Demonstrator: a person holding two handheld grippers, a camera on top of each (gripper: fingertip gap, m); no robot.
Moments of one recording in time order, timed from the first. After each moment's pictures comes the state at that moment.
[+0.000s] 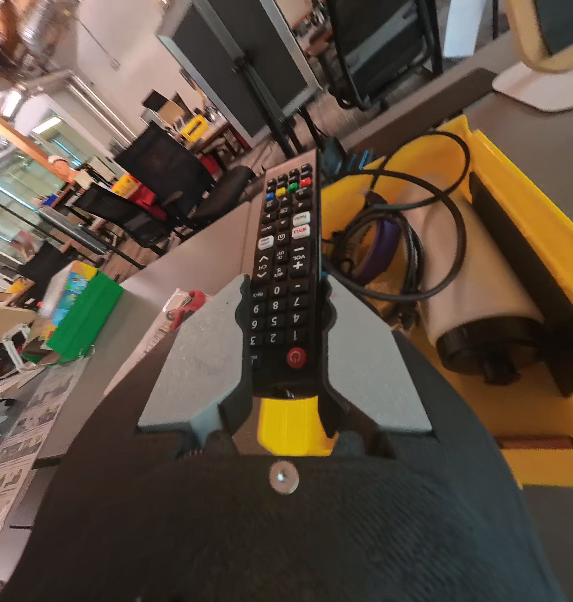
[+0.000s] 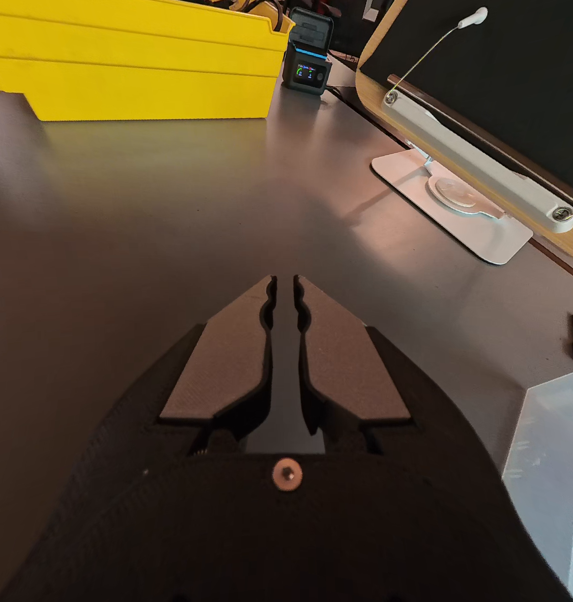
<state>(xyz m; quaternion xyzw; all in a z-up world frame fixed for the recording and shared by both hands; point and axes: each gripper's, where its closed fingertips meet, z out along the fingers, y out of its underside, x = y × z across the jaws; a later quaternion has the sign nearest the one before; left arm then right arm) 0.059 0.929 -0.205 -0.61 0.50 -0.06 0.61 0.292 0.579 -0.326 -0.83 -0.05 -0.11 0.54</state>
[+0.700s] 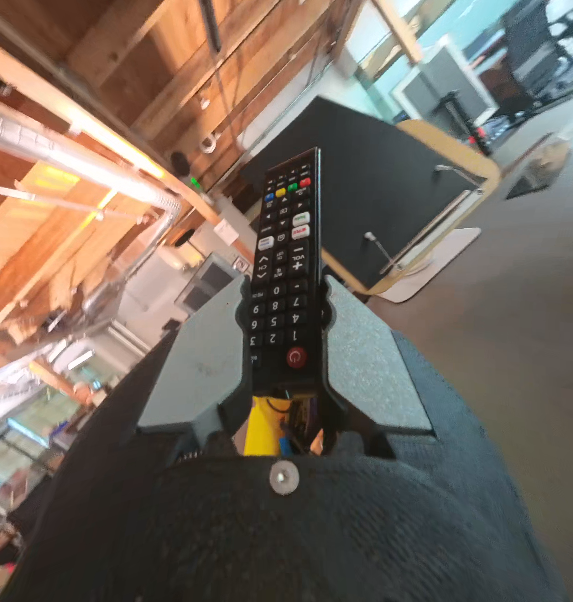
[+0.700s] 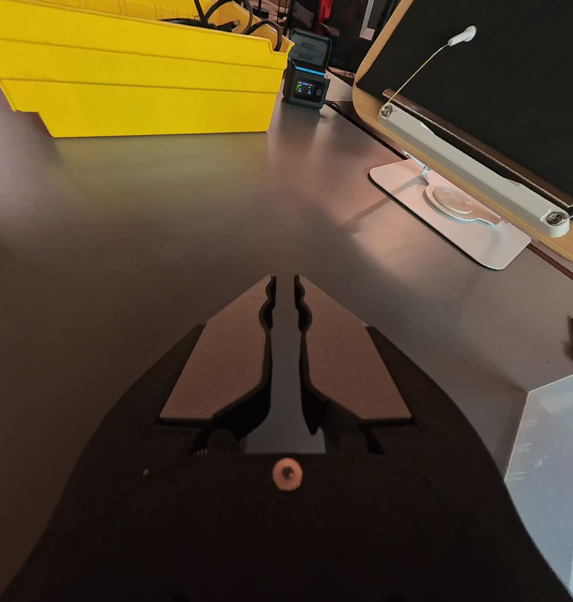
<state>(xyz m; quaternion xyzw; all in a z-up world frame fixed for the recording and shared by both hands) 0.097 0.750 -0.114 -0.32 0.55 -0.19 0.75 0.291 0.577 -0.320 -0.82 -0.05 -0.10 0.56</state>
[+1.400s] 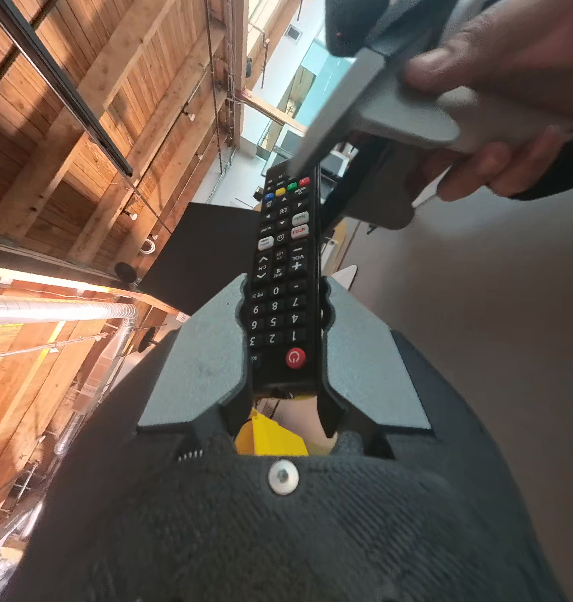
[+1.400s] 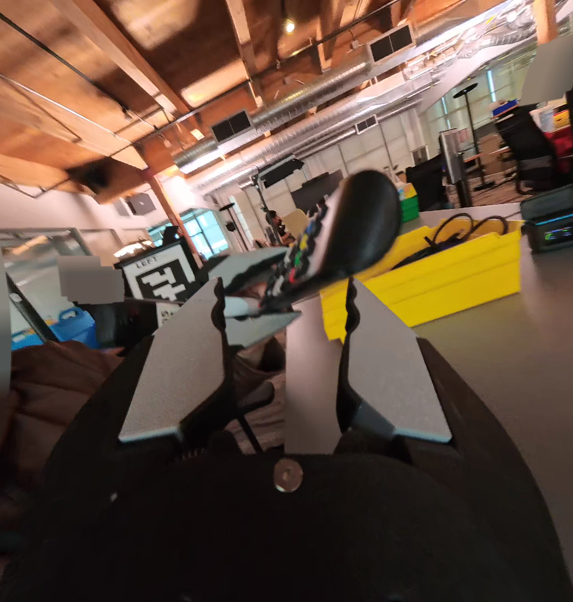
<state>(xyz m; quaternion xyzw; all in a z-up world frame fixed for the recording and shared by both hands) 0.169 0.596 -0.194 -0.15 0.65 -0.19 0.72 0.175 0.577 -0.183 -0.60 -0.02 0.36 0.71</state>
